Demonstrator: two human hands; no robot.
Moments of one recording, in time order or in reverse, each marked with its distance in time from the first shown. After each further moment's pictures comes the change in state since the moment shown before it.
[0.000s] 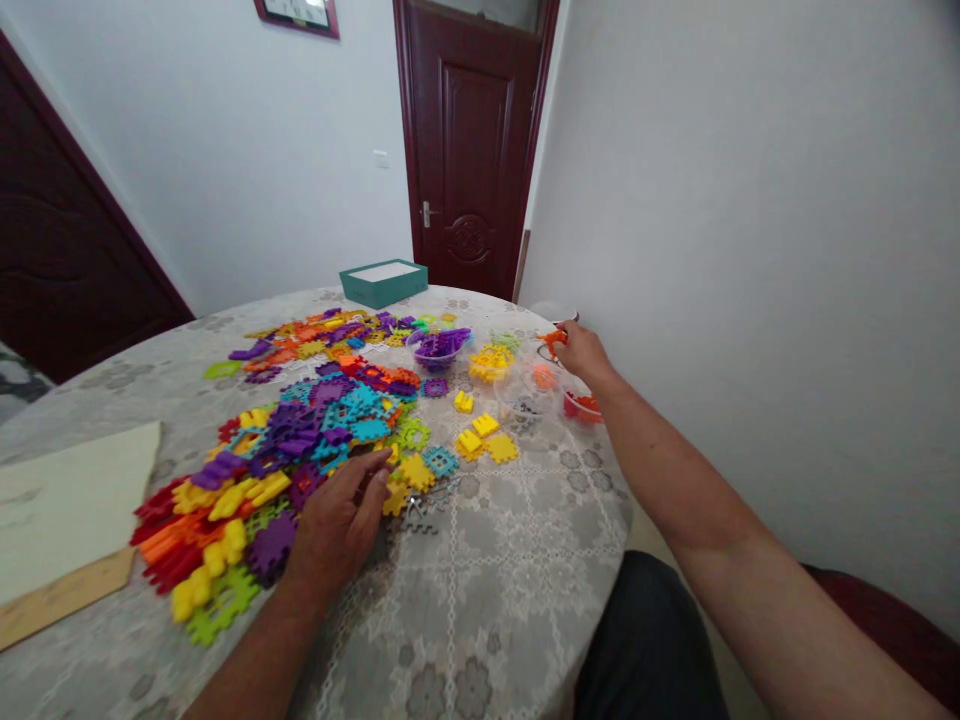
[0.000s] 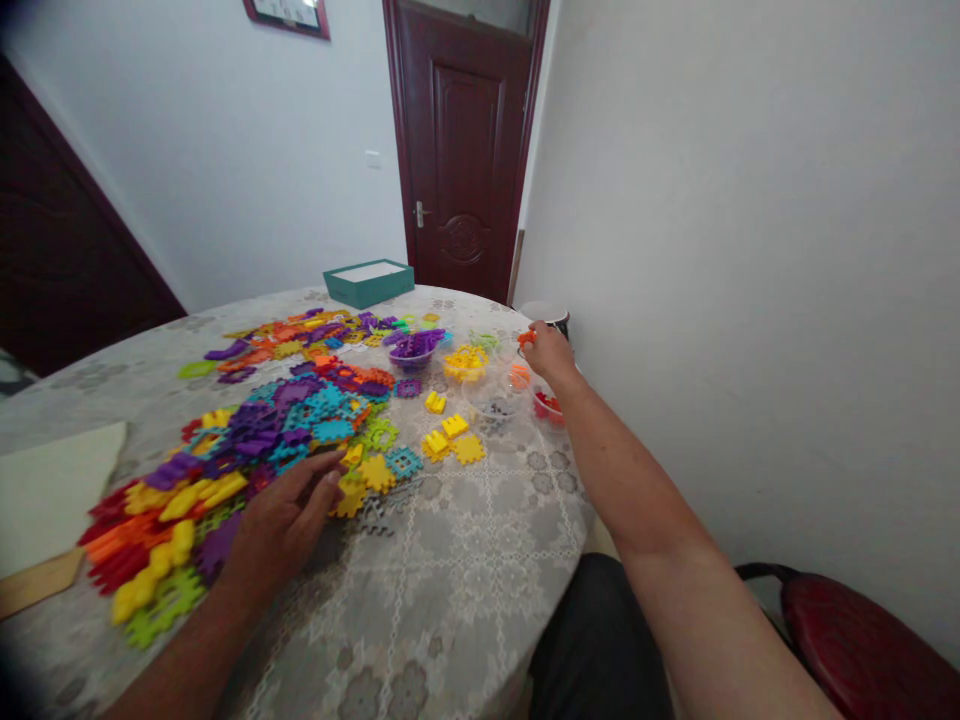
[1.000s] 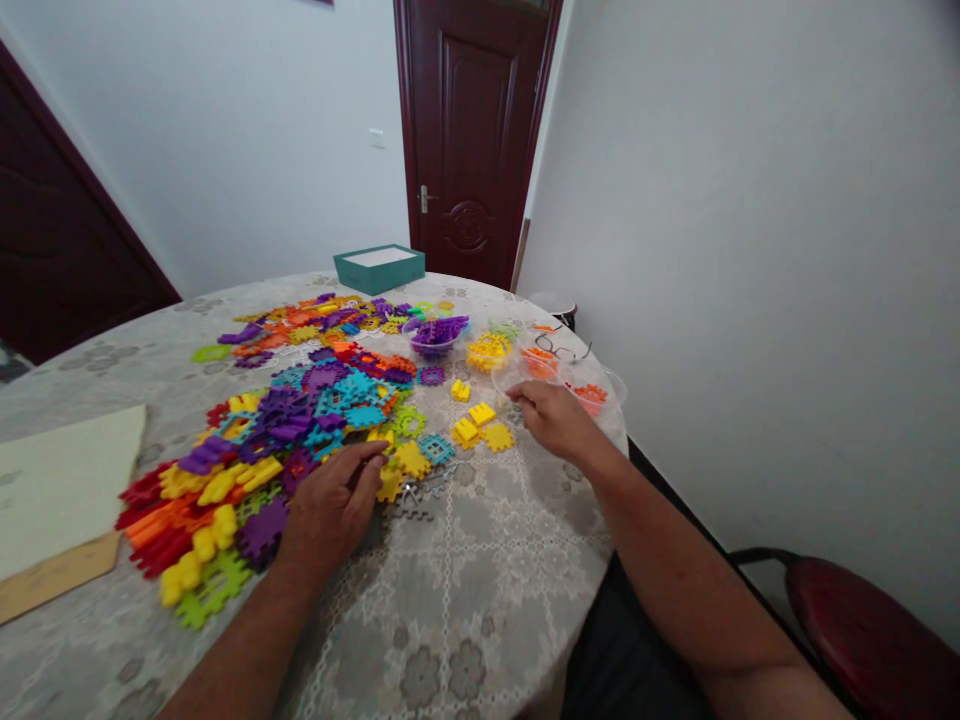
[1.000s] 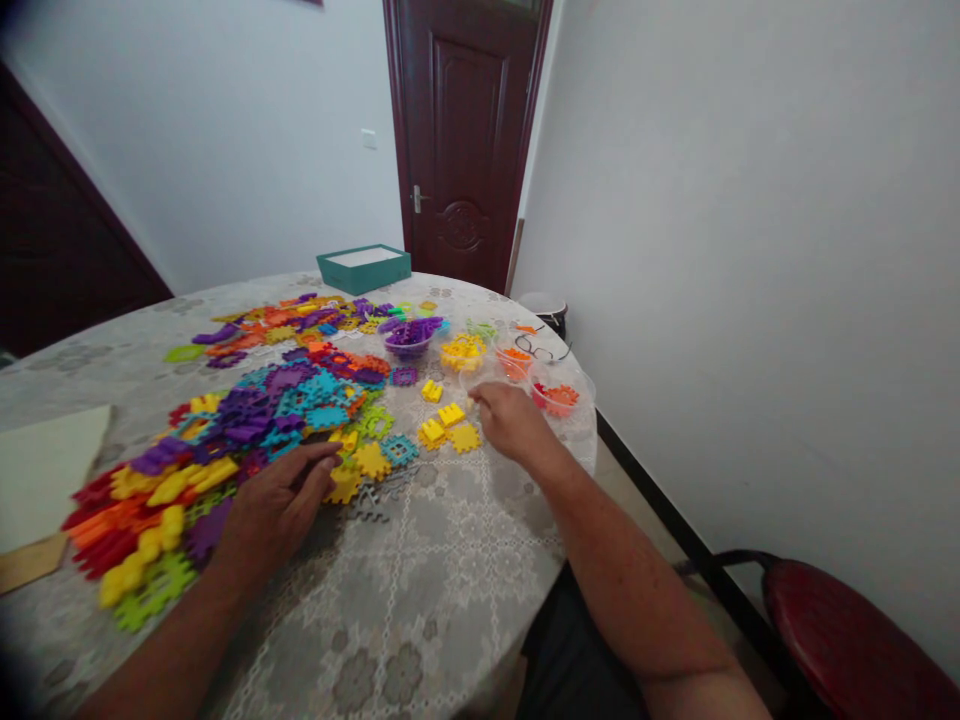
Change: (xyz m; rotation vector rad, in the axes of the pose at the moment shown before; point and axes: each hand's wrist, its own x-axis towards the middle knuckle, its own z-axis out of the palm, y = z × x) left_hand 0.002 0.004 -0.001 0.080 0.011 0.013; right_hand -0.152 -0.069 -0.022 0.246 -0.210 -0.367
